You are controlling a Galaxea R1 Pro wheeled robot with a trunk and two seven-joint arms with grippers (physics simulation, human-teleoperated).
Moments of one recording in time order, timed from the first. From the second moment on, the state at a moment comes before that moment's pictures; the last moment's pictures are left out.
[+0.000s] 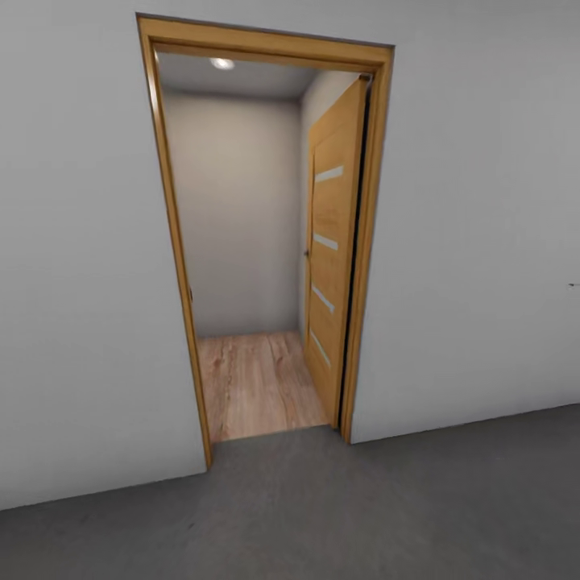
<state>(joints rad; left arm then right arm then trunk) -0.17 0.04 0.00 -0.01 0.17 -0.14 0.13 -0.13 0.02 0.44 0.03 -0.34 -0.24 -0.10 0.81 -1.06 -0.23</state>
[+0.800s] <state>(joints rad) -0.17 0.04 0.00 -0.01 0.17 -0.14 0.13 -0.13 0.02 0.44 0.03 -0.34 -0.25 -0.10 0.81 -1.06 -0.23</state>
